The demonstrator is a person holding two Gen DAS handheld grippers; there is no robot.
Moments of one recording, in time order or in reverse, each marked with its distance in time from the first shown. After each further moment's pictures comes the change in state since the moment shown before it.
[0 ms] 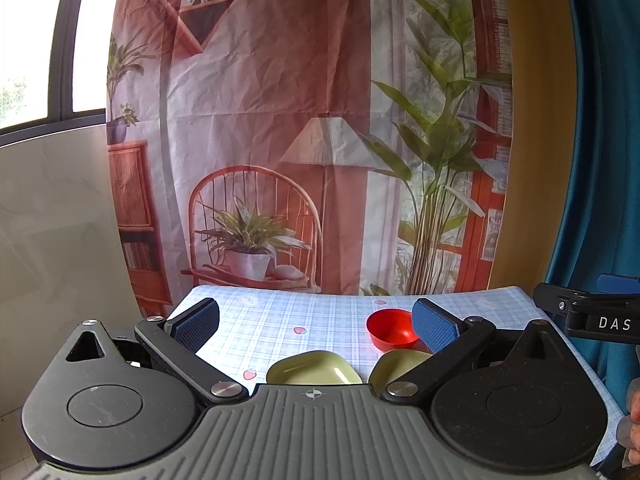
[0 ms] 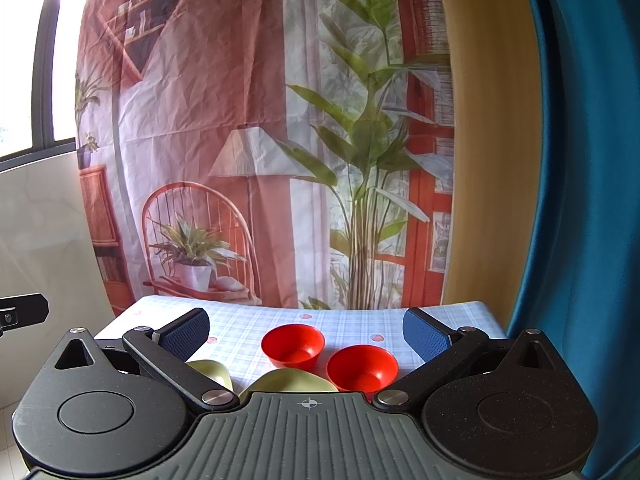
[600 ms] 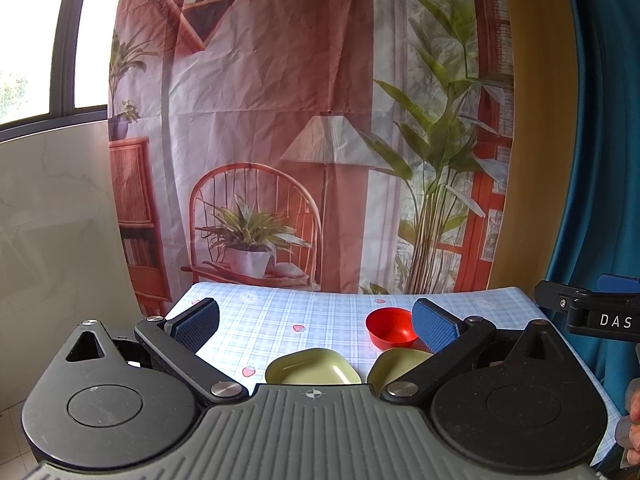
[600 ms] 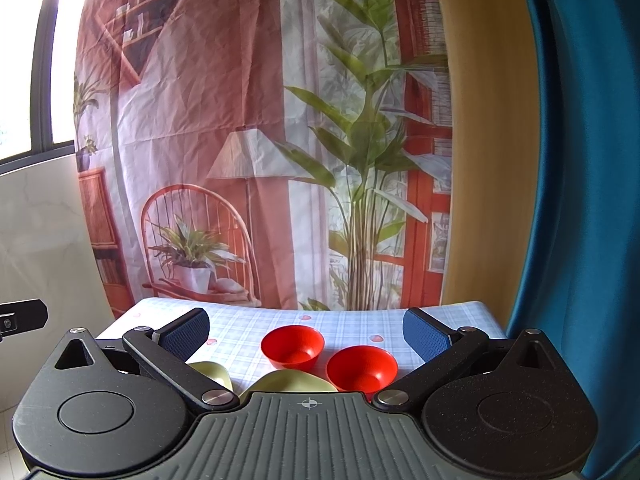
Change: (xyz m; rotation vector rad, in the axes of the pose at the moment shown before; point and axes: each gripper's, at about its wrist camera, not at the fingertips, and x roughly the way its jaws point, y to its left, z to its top) left arm 0.000 0.000 0.000 -0.011 0.003 0.001; right arm -0.001 -0.002 0.001 0.002 -0.001 0.004
